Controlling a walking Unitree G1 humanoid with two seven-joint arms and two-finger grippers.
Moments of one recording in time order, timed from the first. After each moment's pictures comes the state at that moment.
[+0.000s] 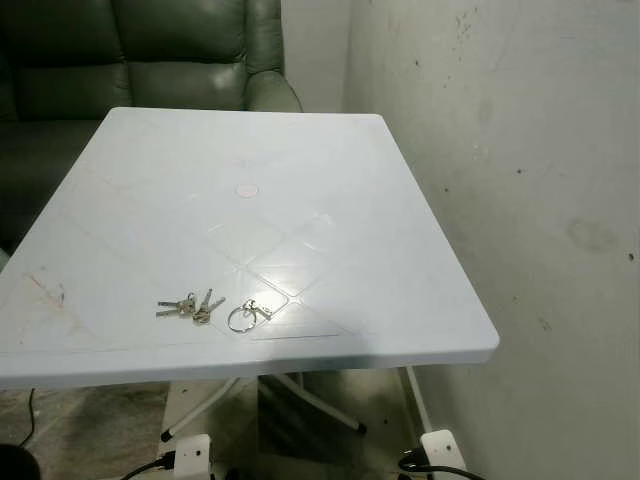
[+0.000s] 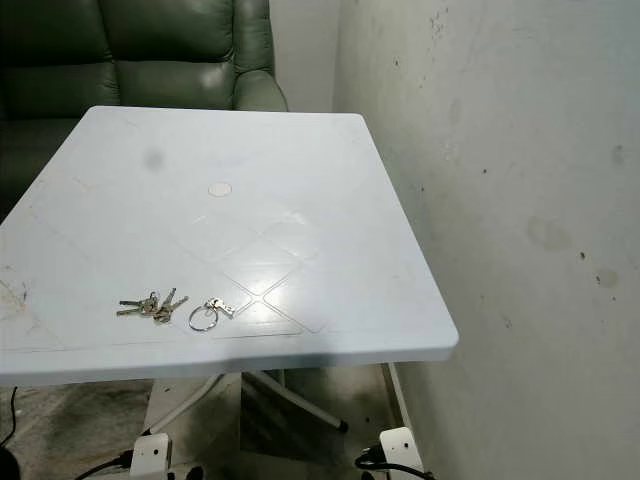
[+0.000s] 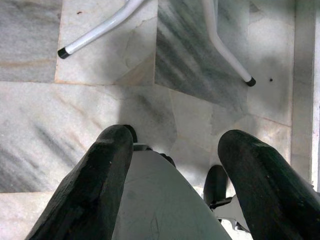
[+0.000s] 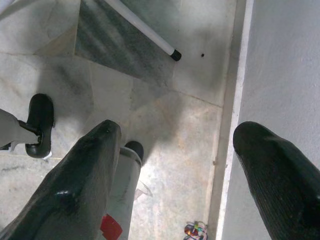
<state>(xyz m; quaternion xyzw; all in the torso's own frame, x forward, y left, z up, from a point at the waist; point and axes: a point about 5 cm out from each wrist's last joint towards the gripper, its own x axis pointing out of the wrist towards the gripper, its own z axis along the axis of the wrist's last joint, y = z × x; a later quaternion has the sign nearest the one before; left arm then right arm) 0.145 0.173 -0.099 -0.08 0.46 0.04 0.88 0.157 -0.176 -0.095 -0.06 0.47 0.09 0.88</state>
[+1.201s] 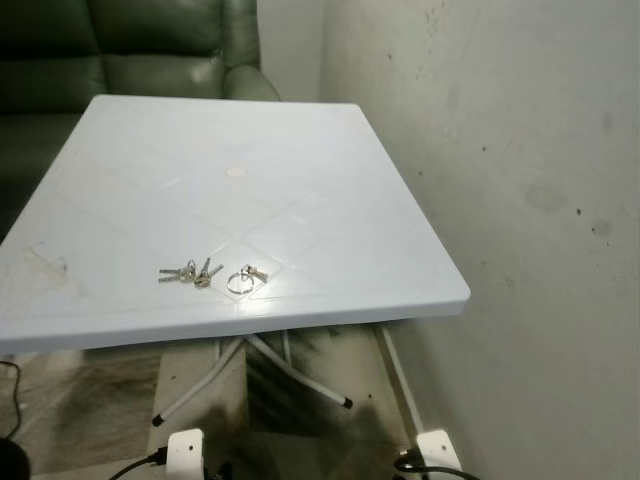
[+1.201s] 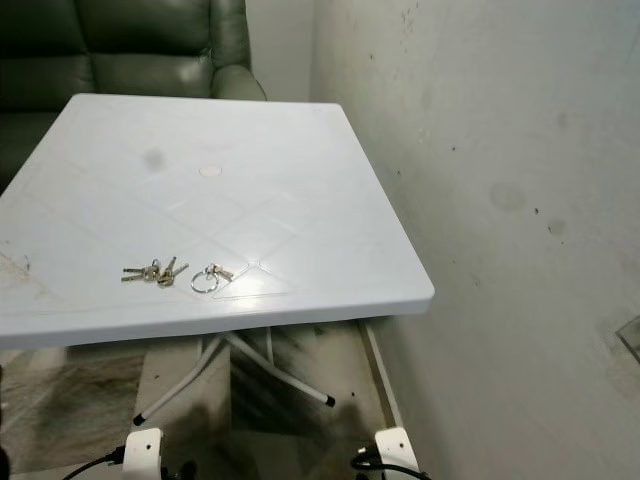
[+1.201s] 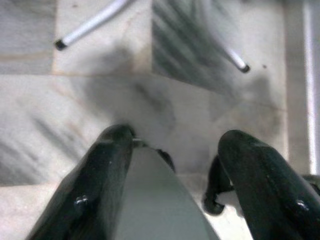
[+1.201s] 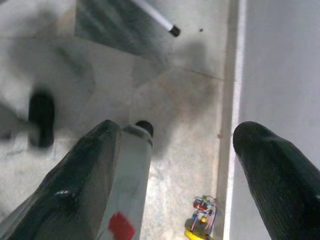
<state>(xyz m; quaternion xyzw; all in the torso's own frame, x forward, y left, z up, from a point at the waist) 0.152 0.169 -0.096 -0.09 0.45 0.04 0.89 0.159 -0.178 -0.093 -0.06 0.47 0.09 0.88</state>
